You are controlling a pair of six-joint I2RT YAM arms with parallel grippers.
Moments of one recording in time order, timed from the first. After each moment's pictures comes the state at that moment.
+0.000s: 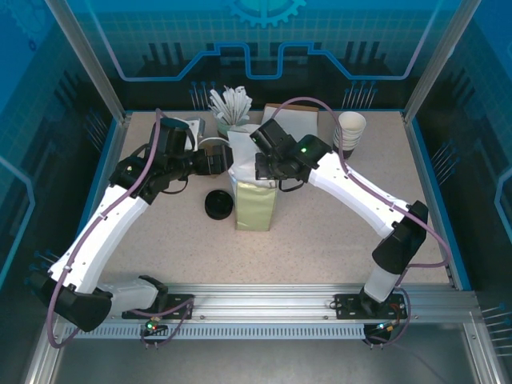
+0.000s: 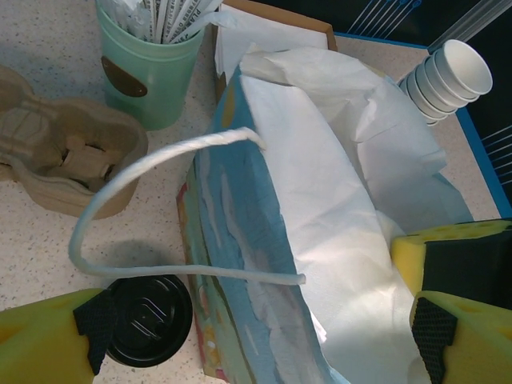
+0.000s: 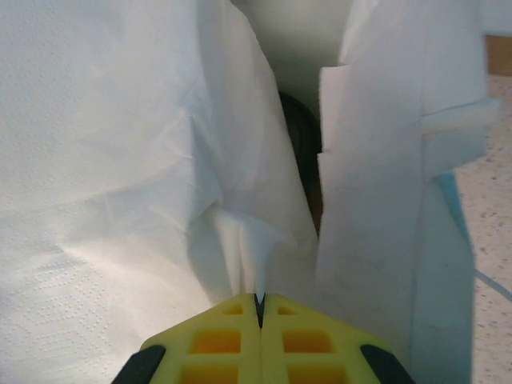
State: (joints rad) left arm -0.40 1.23 1.41 -0.83 0.07 -0.45; right arm 0.80 1.73 1.80 -1.06 0.24 0.67
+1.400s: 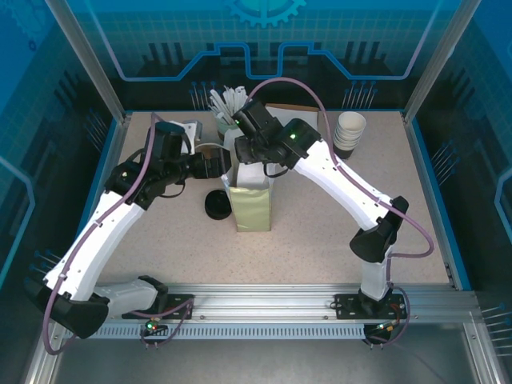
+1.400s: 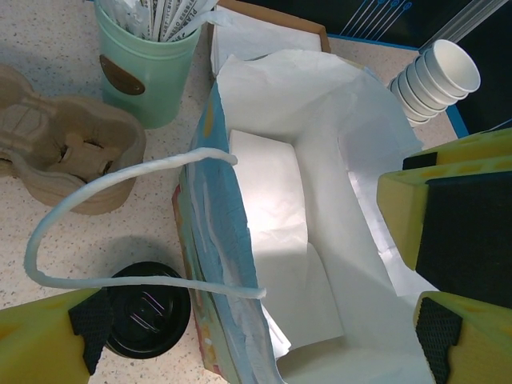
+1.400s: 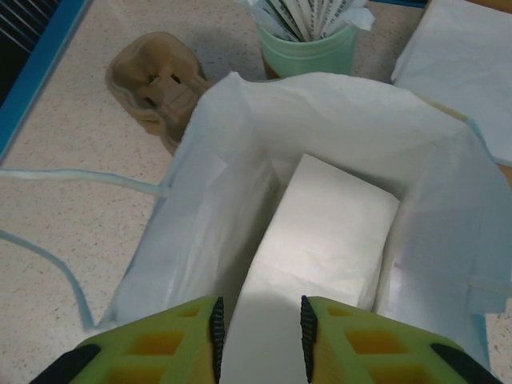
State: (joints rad) left arm -0.40 1.18 1.38 -0.83 0.08 -0.45; right arm 0.85 1.90 2.21 -1.15 0.24 0.49
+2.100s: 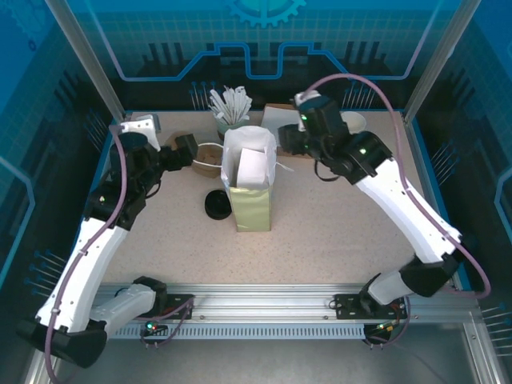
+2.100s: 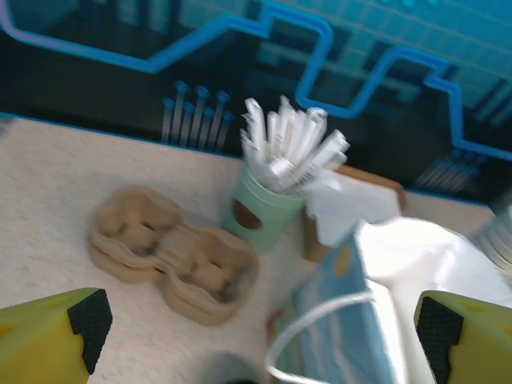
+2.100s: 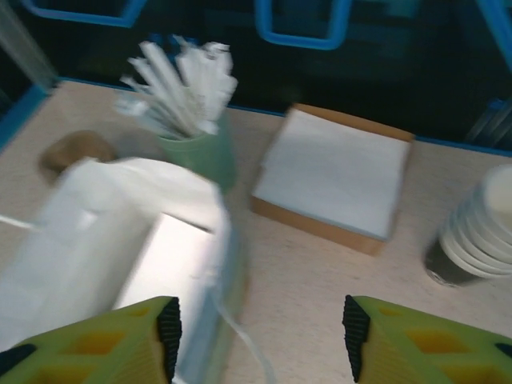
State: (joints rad) left arm -0.22 0.97 1.15 -0.52 -0.15 -0.37; right arm 0.67 1.44 1.74 -0.91 0.35 0.29
